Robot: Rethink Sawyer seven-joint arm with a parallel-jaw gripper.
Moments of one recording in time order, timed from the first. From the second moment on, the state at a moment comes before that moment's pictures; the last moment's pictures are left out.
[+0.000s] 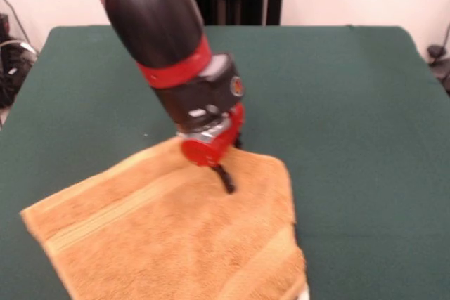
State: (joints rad) arm -0.24 -0.25 -0.04 1.52 0.97 0.53 2.55
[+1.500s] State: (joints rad) arm -0.12 -0.10 -0.01 1.29 0.92 0.92 2.76
